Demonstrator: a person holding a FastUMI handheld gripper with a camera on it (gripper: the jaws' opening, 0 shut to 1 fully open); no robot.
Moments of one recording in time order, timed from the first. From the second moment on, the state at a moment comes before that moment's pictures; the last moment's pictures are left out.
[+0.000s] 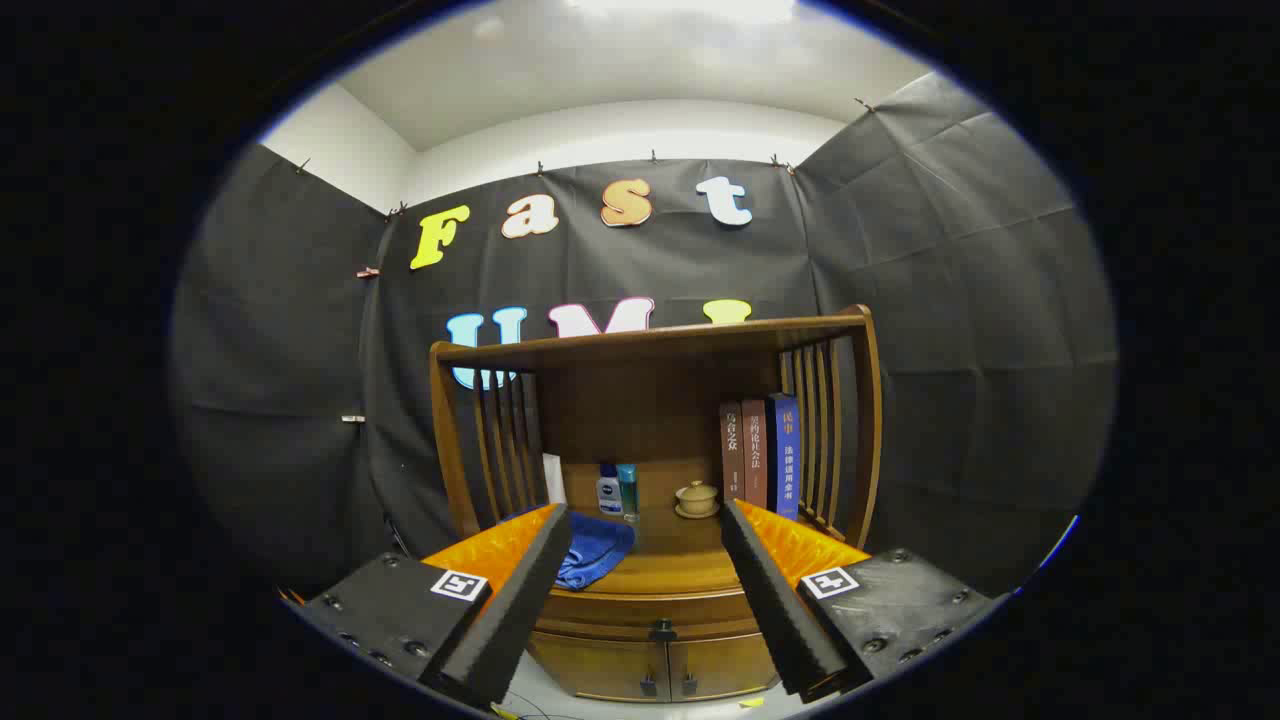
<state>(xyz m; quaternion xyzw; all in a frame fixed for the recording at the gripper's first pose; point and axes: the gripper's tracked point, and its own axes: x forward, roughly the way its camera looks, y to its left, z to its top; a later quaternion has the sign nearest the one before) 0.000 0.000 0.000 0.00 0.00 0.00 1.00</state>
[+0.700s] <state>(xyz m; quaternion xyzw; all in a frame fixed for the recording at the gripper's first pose) 0.000 0.007 -0.005 -0.01 0.02 0.01 1.00</state>
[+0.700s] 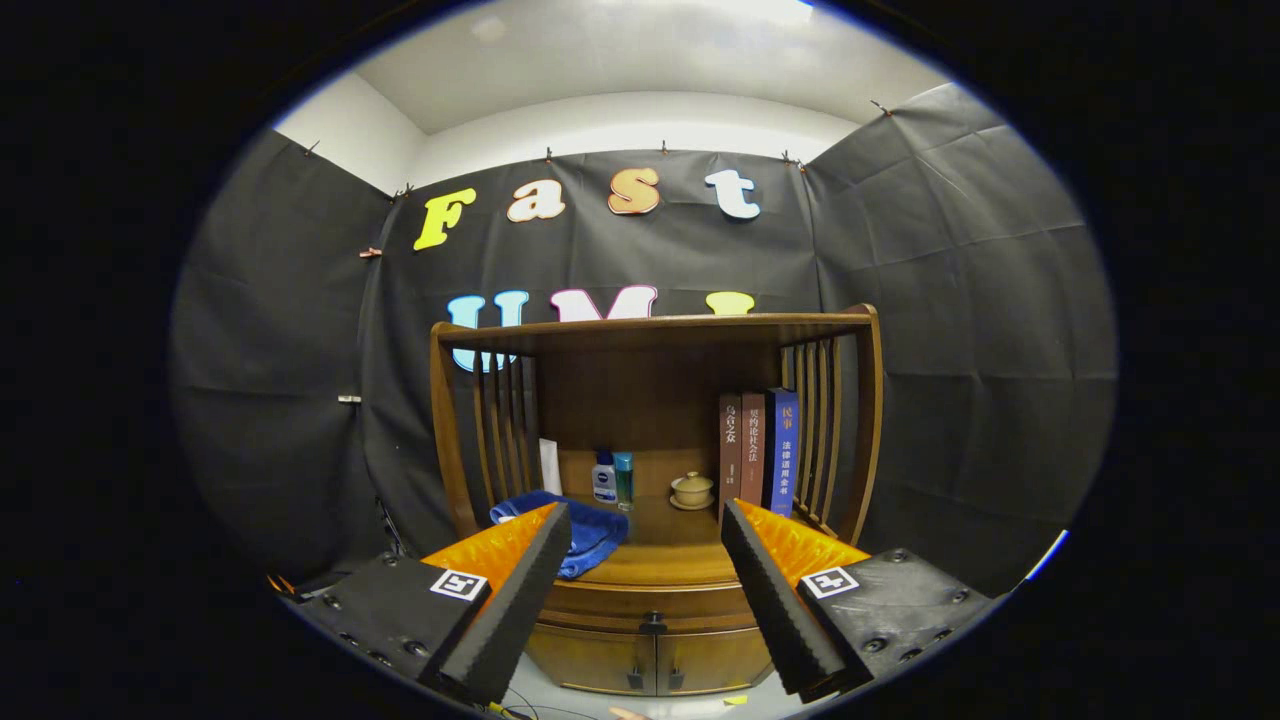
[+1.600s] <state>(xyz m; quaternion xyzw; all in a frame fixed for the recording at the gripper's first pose) 0.027 0.001 -0.062 0.01 0.05 0.01 1.00</state>
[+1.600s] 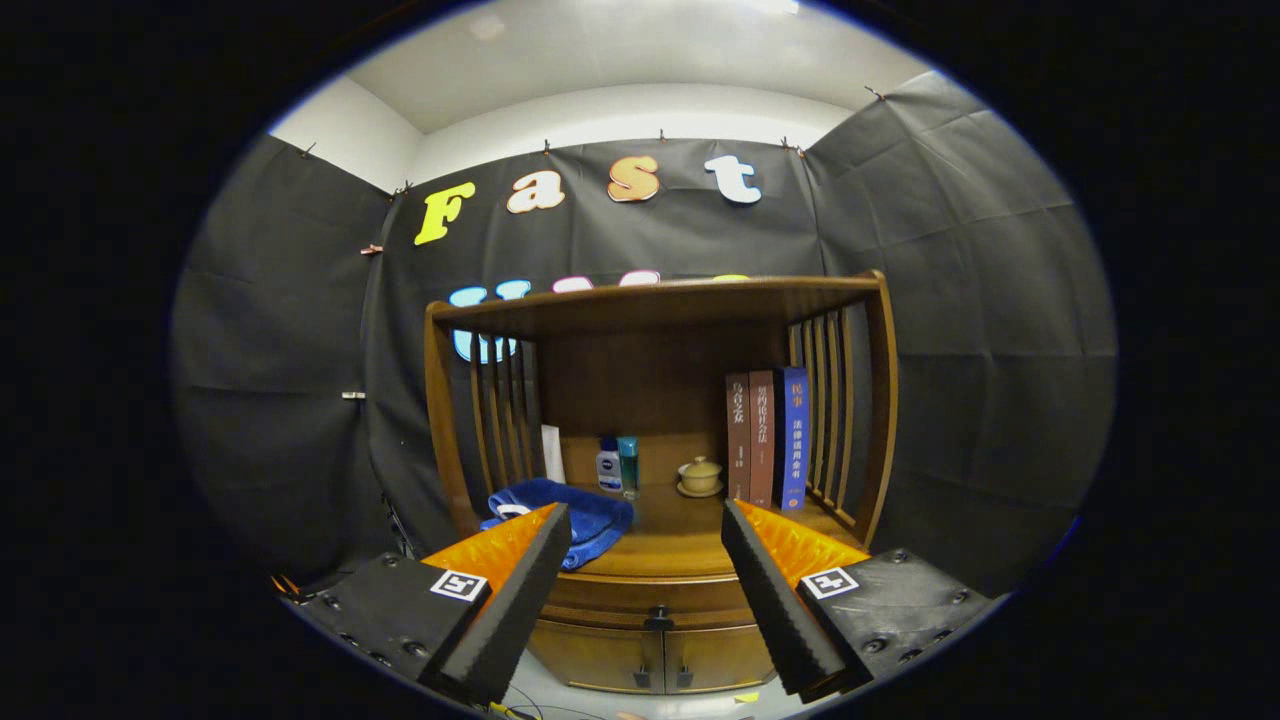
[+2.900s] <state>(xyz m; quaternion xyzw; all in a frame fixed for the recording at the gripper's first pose) 0.117 -0.010 -0.344 0.03 0.28 -0.02 0.96</state>
